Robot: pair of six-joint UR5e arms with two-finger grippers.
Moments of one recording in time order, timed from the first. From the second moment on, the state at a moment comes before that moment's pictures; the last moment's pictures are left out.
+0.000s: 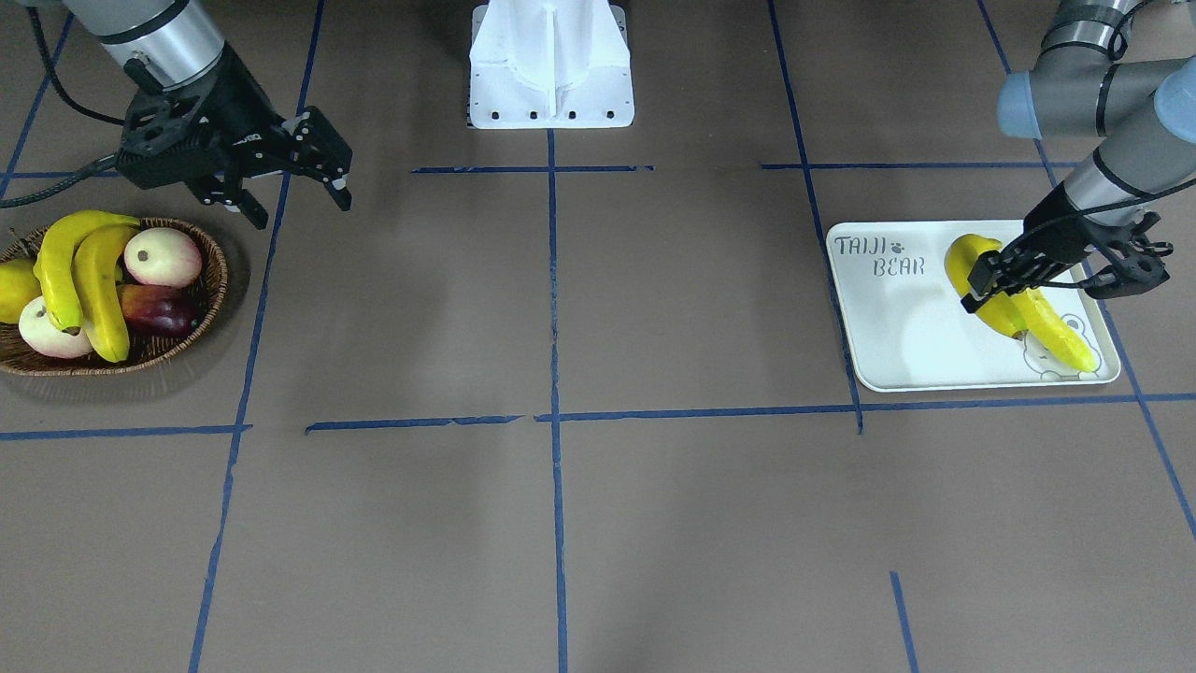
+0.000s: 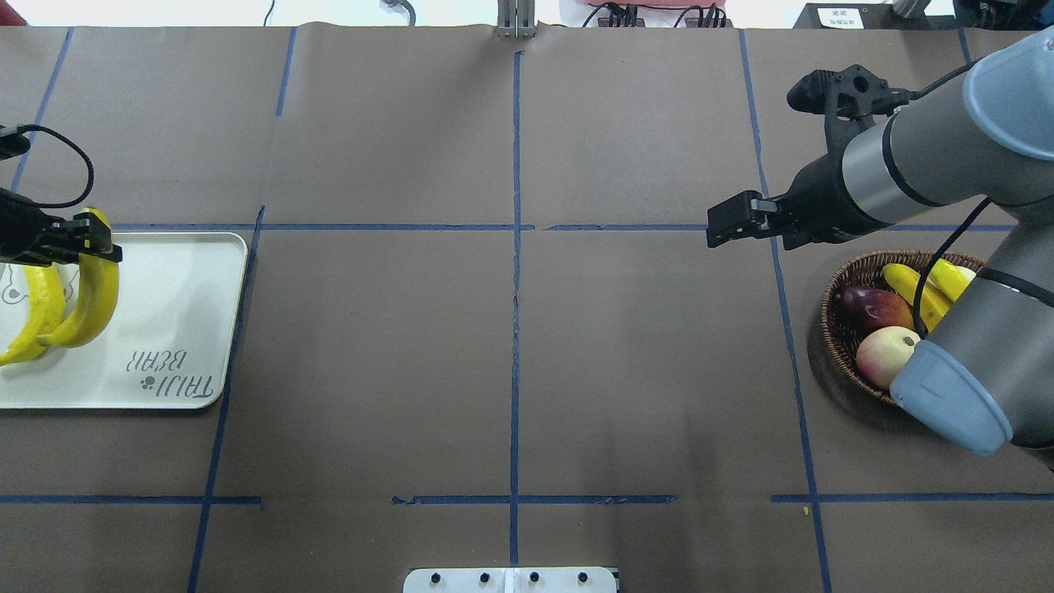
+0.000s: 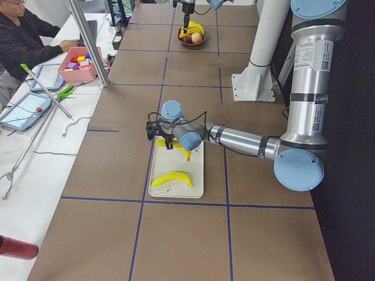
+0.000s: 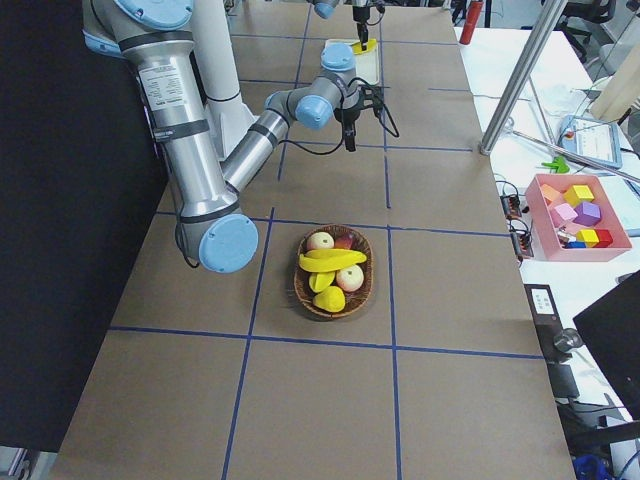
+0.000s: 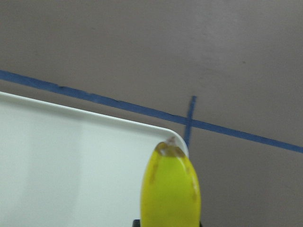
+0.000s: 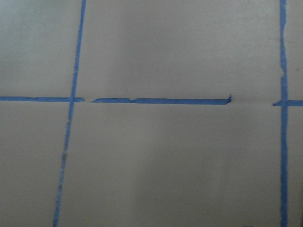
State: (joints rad) left arm -1.03 -1.57 -1.68 -2.18 -2.18 -1.04; right arm 0.83 -1.29 2.13 -1.53 2.08 0.99
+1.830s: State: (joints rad) left arm -0.99 -1.60 -1.89 -1.90 -2.22 -0.99; right arm 1.14 -1.66 2.01 -1.51 2.33 0.51
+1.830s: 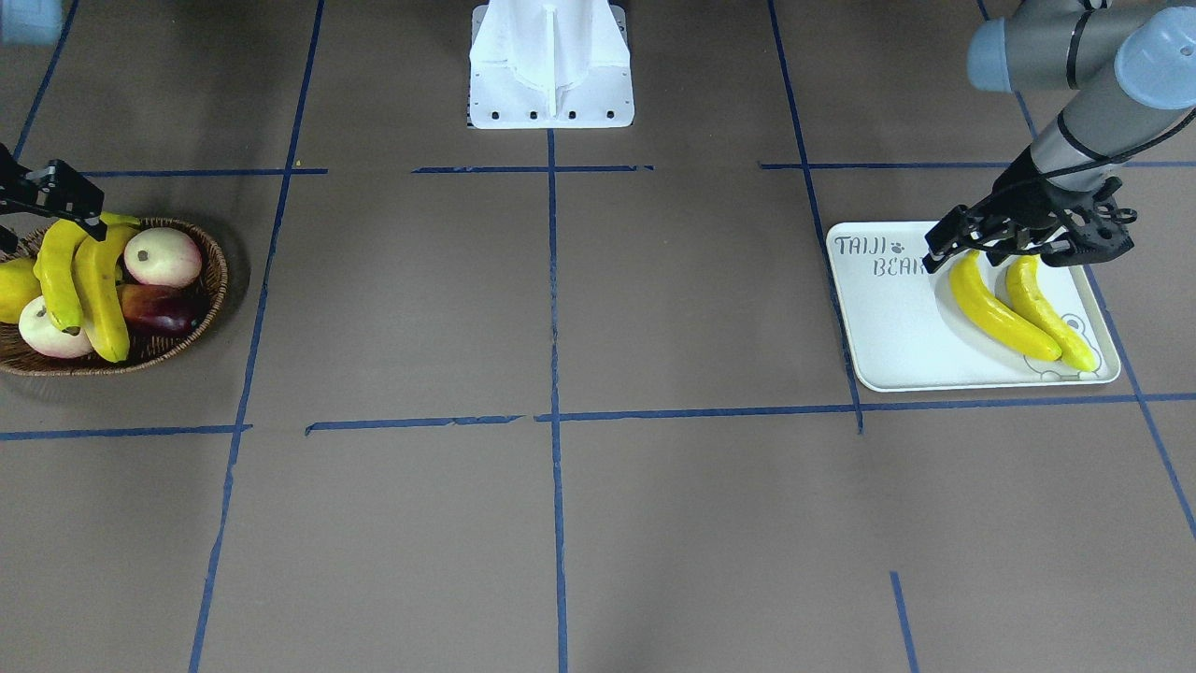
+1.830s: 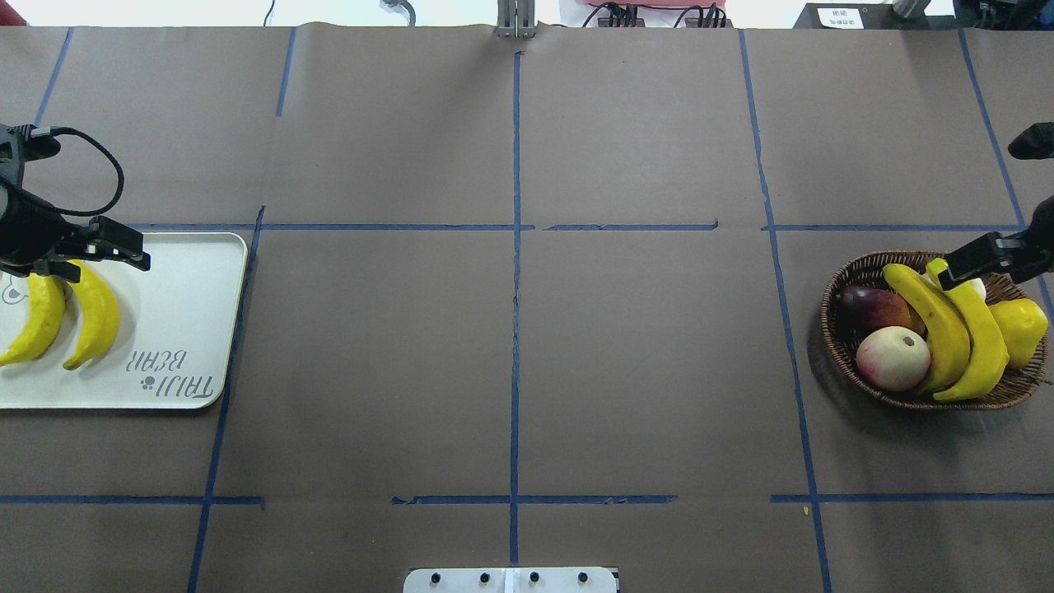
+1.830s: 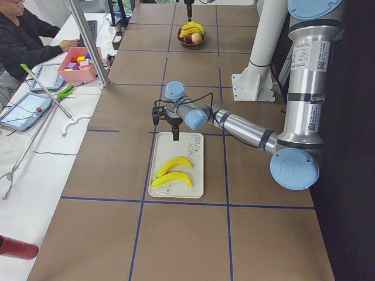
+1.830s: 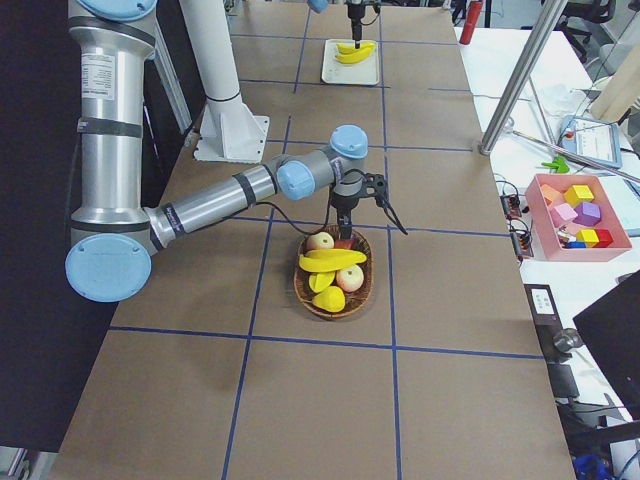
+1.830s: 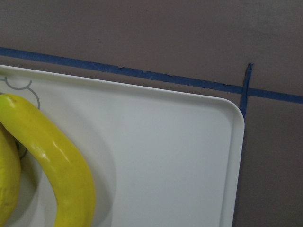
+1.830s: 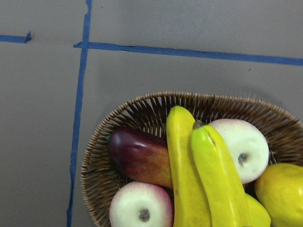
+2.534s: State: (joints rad) left arm -0.99 -1.62 -1.89 -1.89 -2.22 -1.02; right arm 1.19 -1.80 1.83 -1.18 2.49 0.53
